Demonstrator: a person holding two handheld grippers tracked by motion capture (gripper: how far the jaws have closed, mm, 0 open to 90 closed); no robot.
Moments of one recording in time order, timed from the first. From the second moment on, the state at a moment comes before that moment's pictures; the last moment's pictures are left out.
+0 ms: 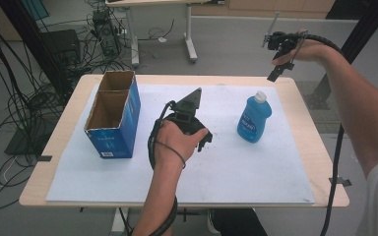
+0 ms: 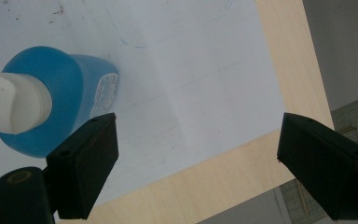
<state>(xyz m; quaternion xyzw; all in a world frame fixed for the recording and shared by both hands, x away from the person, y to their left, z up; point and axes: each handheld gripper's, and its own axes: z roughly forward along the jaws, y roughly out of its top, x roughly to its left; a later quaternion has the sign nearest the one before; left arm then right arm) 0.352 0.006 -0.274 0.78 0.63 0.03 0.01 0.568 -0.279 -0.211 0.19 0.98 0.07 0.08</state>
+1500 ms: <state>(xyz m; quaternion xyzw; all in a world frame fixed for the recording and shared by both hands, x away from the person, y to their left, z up) 0.347 -0.005 -0.267 0.79 0.61 0.03 0.02 0.477 -0.338 -0.226 0.21 0.97 0.11 0.07</state>
